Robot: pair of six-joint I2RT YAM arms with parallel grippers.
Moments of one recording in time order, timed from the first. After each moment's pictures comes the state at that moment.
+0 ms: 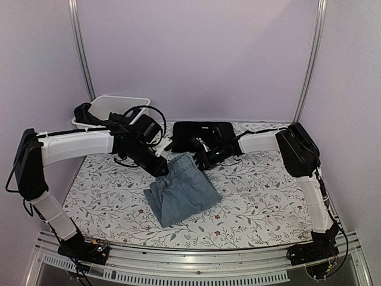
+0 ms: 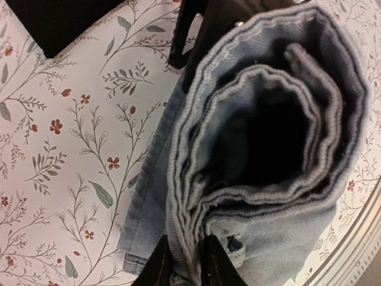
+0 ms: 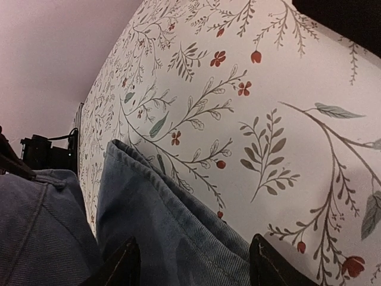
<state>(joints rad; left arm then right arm) -0.72 1.63 1.22 -0.64 0.12 -0.04 0.64 2.40 1.73 -0.20 -0.86 0.22</state>
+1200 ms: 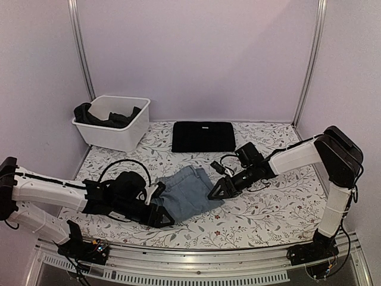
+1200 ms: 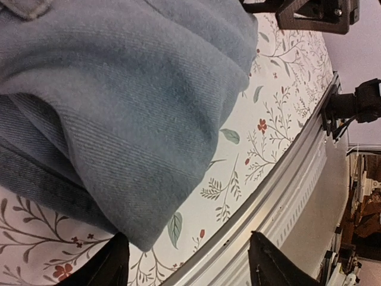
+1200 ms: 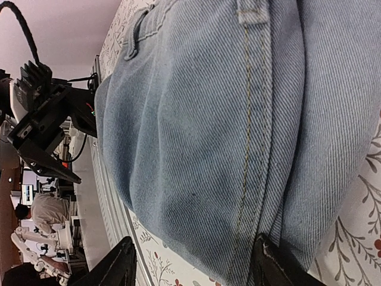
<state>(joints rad) -1.02 1.25 0.51 -0.09 0.27 -0.76 0.67 1.88 0.97 -0.07 -0.87 0.30</state>
